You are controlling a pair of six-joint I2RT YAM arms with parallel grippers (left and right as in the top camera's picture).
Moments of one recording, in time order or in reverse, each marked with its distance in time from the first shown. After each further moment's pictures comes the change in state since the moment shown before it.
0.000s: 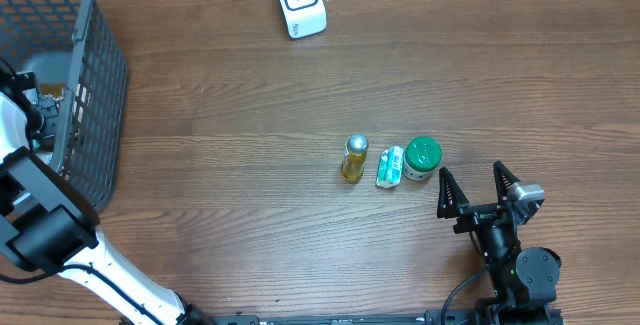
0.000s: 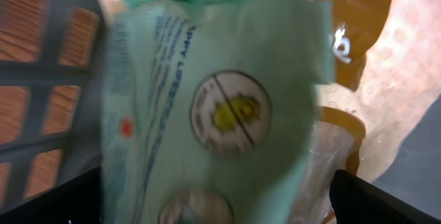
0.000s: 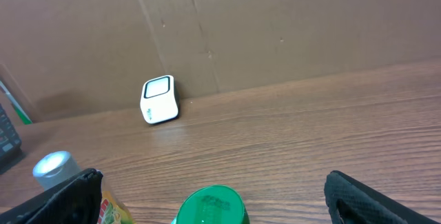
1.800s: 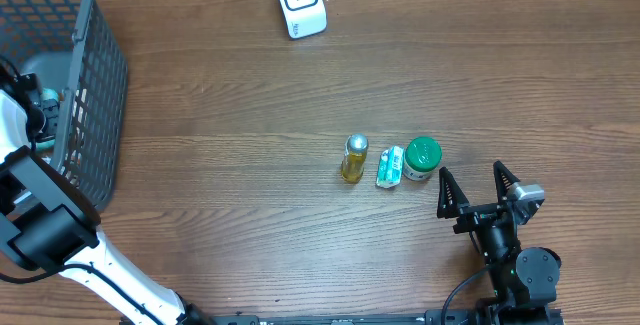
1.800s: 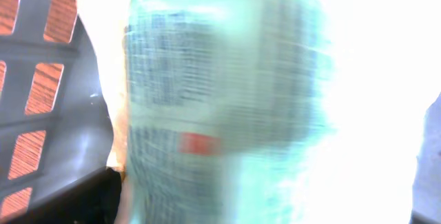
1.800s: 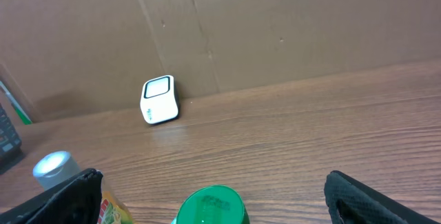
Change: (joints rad) left arm -0.006 -0.003 0.015 -0.051 -0.009 -0.048; right arm 0.000 0.000 0.000 0.000 0.000 0.000
